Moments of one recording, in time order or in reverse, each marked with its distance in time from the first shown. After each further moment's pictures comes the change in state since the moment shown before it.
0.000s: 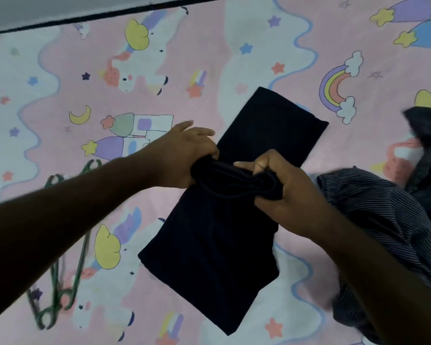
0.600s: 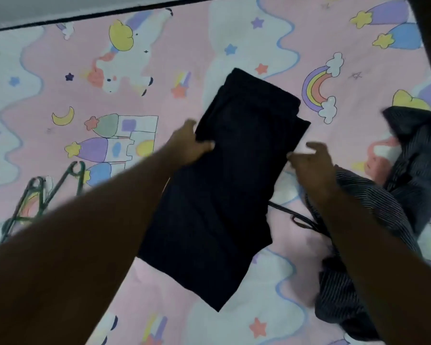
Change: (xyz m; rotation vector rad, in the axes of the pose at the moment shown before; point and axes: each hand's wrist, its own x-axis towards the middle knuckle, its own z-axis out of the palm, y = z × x) left_hand 0.078 -0.015 0.056 -0.701 0.091 -0.899; right_hand 0.031 0.111 -0.070 0.036 0.687 0.604
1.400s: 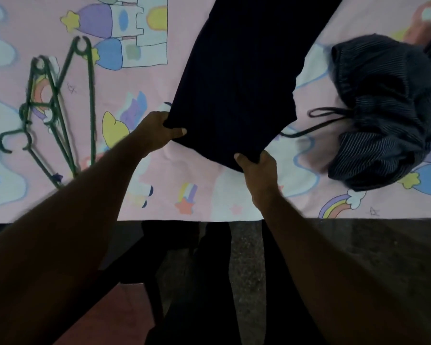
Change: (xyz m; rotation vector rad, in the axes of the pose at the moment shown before) left_hand -0.190 -0.170 0.026 -0.131 -0.188 -0.116; right_hand -0.265 0.119 0.084 0.131 -0.180 0.256
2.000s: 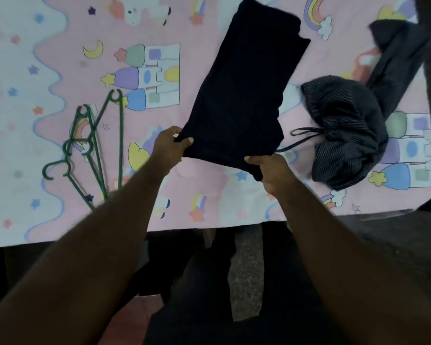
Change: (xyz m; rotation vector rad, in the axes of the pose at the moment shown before) left_hand -0.059 0.039 -0.013 -0.236 0.232 0.035; right_hand -0.013 -0.051 -0.032 0.271 -0.135 0.164
